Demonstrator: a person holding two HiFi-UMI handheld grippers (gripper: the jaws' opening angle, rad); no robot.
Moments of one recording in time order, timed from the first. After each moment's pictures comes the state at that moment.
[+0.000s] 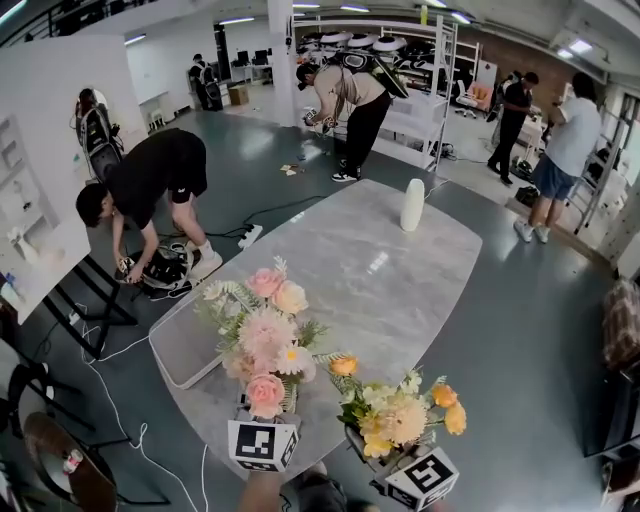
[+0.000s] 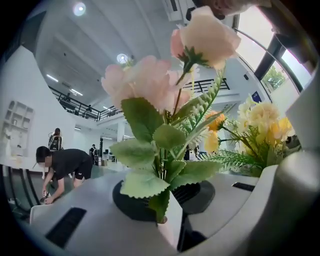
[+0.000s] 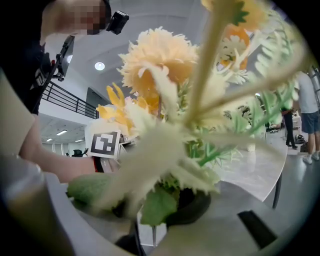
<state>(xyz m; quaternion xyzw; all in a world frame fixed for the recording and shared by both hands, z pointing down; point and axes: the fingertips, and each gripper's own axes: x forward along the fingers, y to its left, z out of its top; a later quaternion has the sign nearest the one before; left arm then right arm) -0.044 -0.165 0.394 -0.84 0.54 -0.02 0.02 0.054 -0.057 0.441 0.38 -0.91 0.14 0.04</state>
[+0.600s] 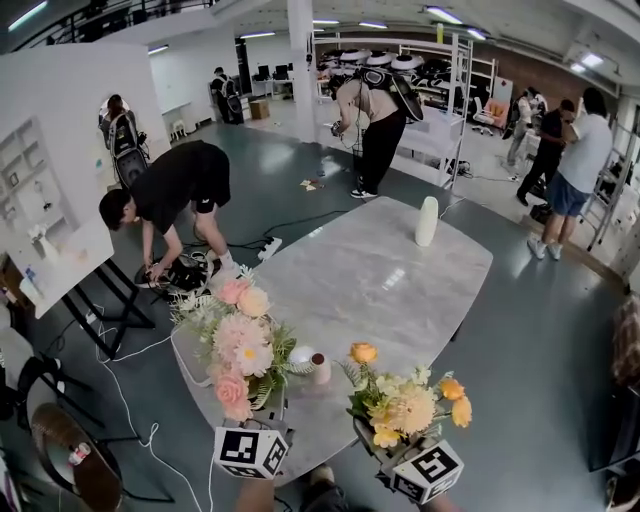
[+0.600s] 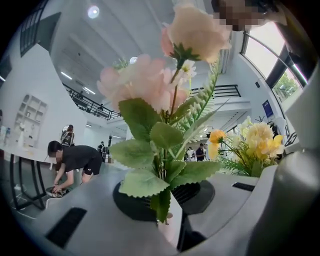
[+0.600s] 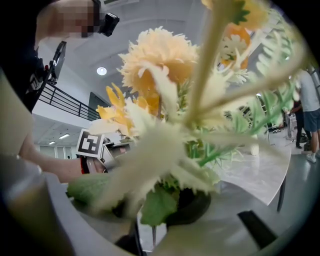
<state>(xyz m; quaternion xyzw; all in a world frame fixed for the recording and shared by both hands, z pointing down) -0.098 -0.130 0.366 -0.82 0.58 0.02 -0.01 0.045 -0.059 0.422 0.37 -0.92 0.13 0.02</state>
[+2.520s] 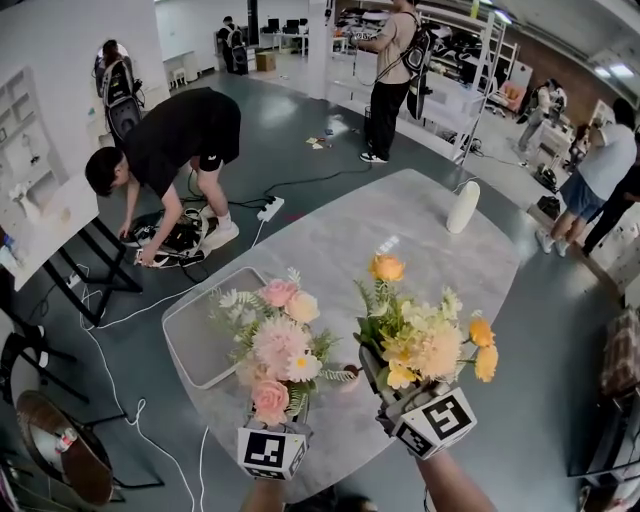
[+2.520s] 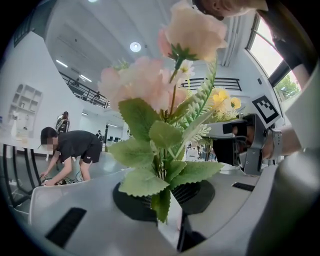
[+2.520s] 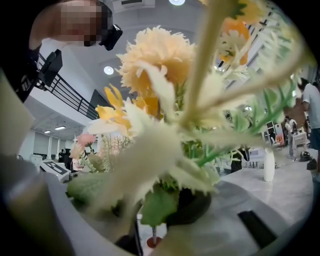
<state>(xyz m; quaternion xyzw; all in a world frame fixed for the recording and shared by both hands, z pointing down) -0.133 -0.183 0.461 -0.83 0.55 -0.03 -0.06 -0.030 -0.212 0.395 0.39 -0.92 0.05 -0.01</state>
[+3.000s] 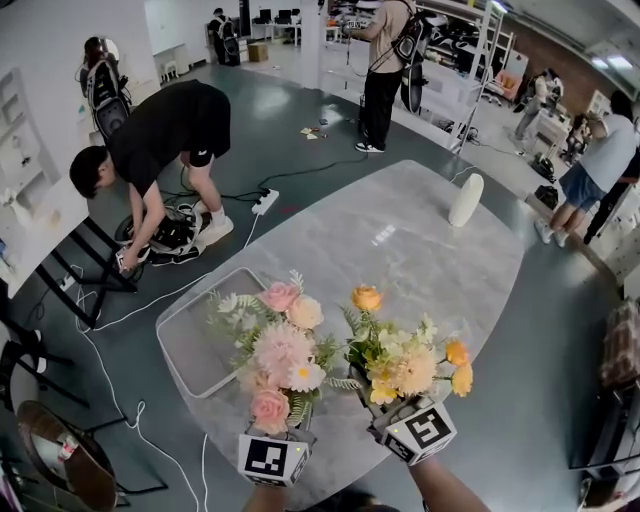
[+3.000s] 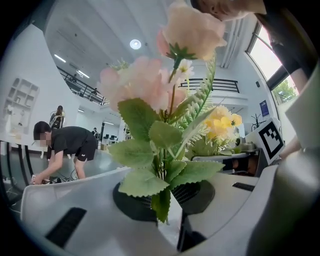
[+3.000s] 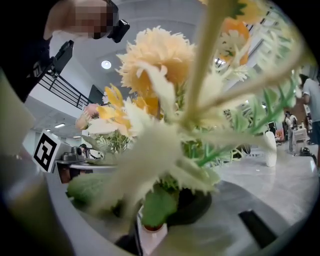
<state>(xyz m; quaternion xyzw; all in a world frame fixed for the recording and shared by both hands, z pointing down) -0.125 -0.203 0.460 -0.84 0.53 -0.03 -0.07 -0.040 -0.222 0.458 0.39 -0.92 0.07 0.02</state>
